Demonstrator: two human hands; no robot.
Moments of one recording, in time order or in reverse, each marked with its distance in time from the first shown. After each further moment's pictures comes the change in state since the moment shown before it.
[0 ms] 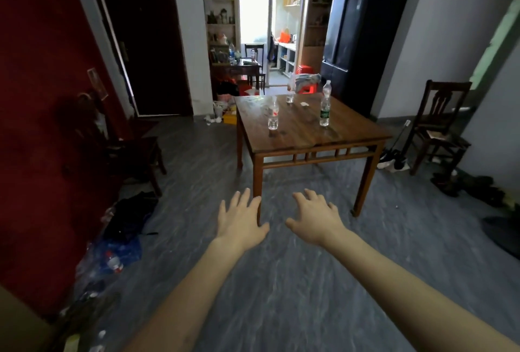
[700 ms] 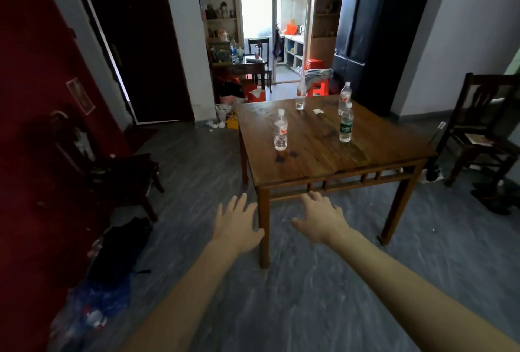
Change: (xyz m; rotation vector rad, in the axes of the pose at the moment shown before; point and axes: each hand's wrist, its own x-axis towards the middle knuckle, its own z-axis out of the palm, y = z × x) left_hand 0.328 -0.038 -0.012 0.051 -0.076 -0.013; right_hand 0.336 0.035 -0.025 0.048 -0.064 0.011
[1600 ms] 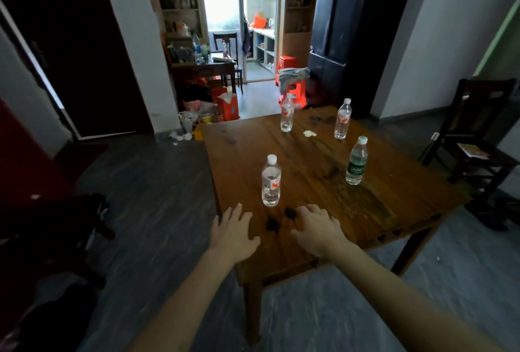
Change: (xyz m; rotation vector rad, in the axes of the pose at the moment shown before) left_hand 0.434 -0.042 -0.045 -0.072 -0.118 0.119; right_hand 0.400 0.011 -0.060 0.036 -0.090 0.191
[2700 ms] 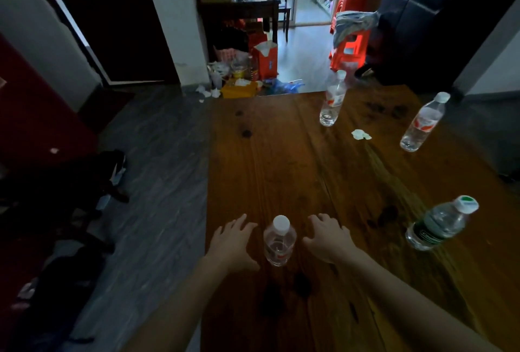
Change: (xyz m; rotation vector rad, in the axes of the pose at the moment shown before) left_hand 0.288 -0.025 0.016 -0.082 -0.286 -0.189; right_hand 0.350 0.037 0.003 -0.113 -0.227 -0.075
